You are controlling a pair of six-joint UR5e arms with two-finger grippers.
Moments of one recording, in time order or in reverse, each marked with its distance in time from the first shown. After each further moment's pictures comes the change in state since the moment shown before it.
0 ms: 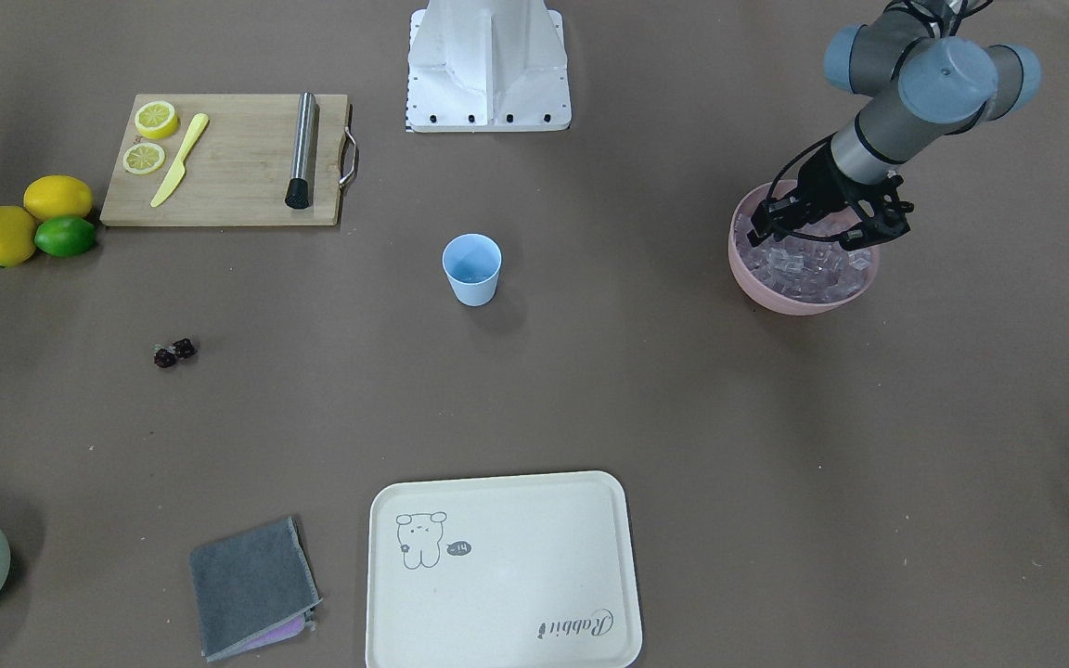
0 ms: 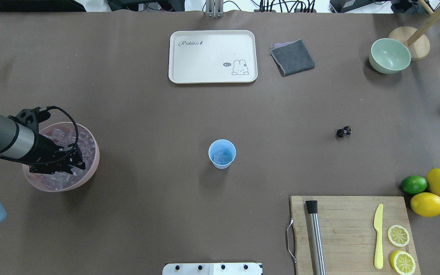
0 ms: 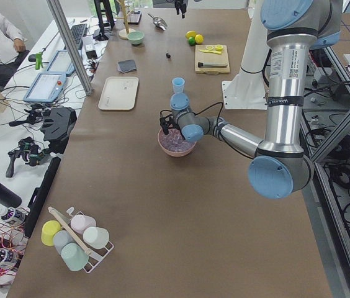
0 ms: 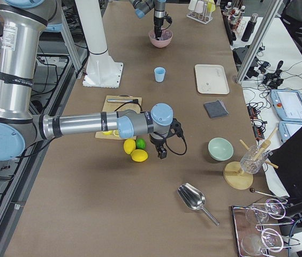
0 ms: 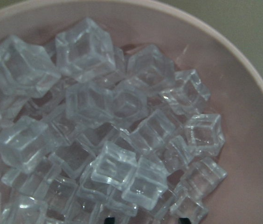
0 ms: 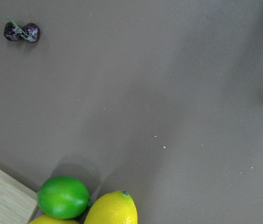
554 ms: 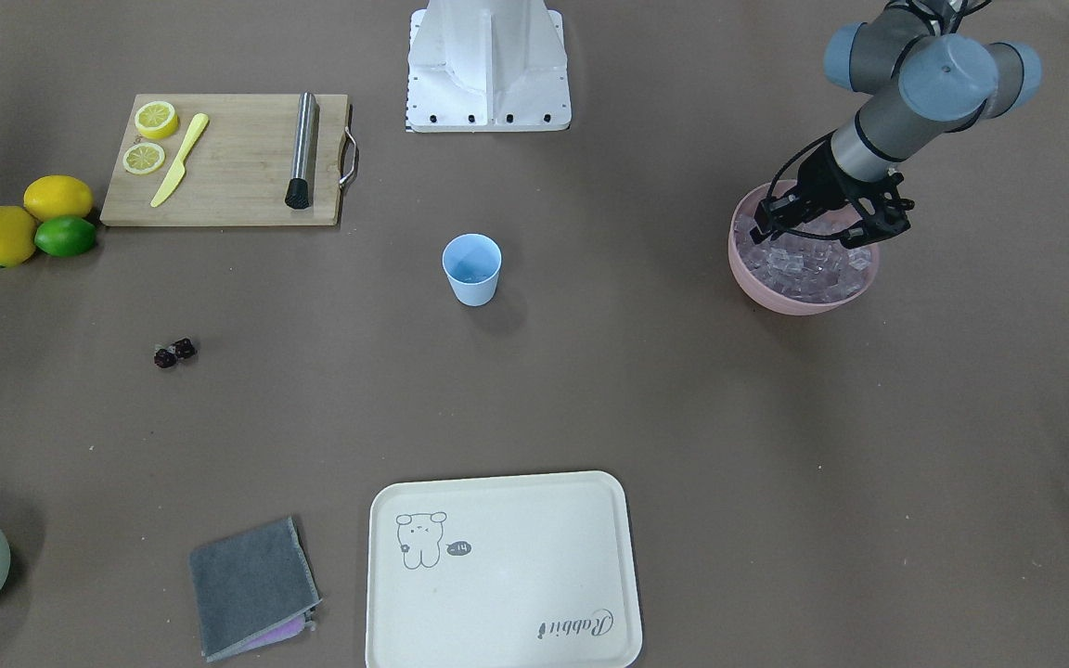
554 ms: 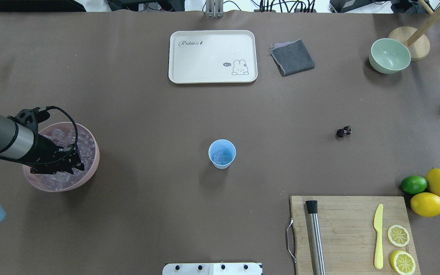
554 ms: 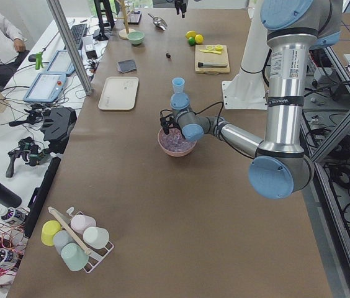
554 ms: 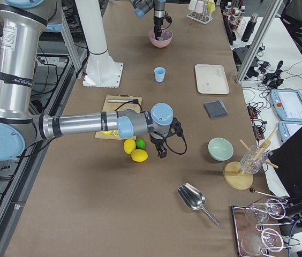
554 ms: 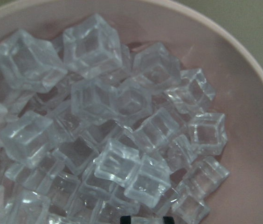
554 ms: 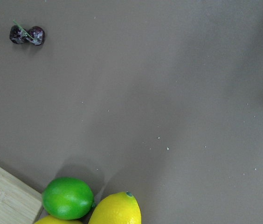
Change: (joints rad) left arm -0.004 0.003 -0.025 0.009 -0.013 -0.009; right arm 0.004 0.000 0.003 0.000 0.012 0.001
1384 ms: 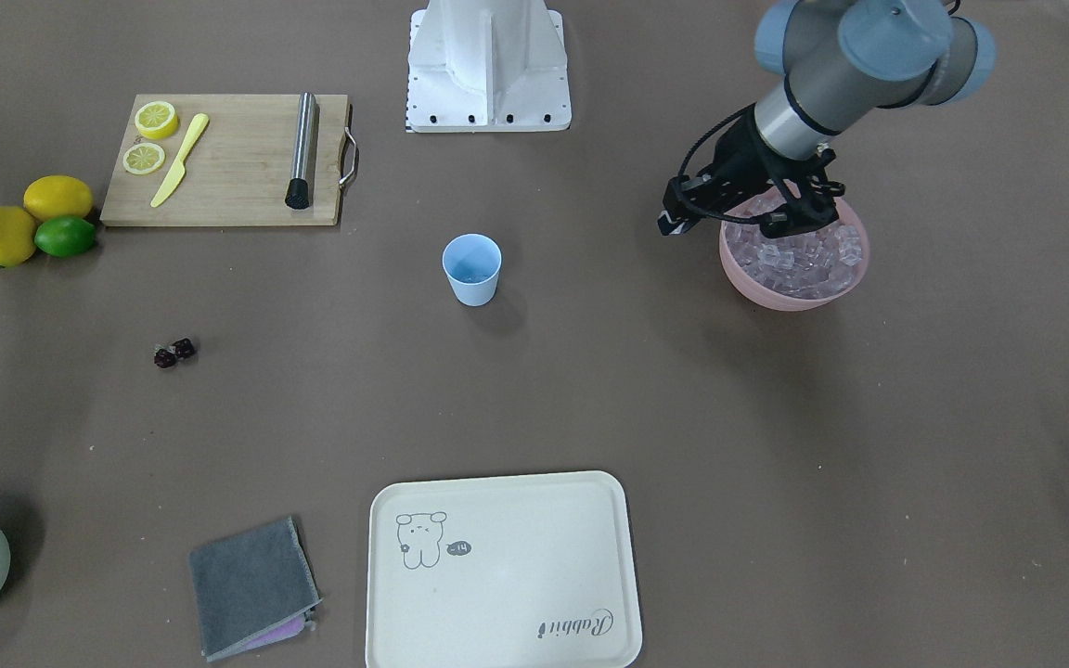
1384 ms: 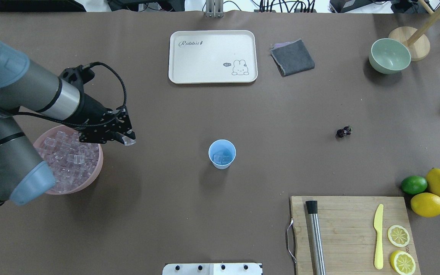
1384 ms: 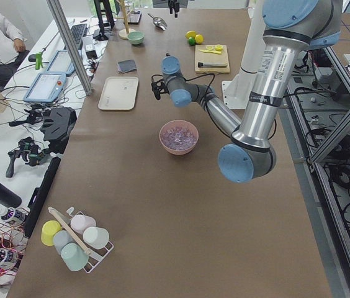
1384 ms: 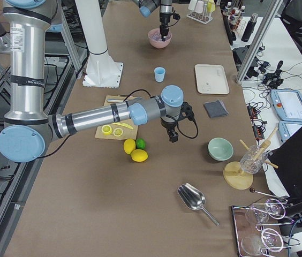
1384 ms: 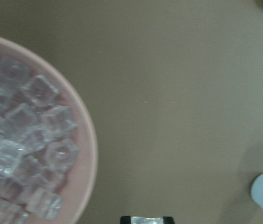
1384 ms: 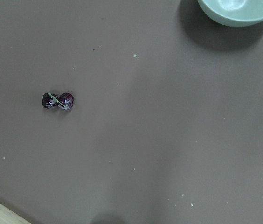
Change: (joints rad) left arm -0.024 -0.358 -0.019 0.217 -0.035 -0.099; right arm -0.037 0.134 0.024 0.000 -0.005 0.181
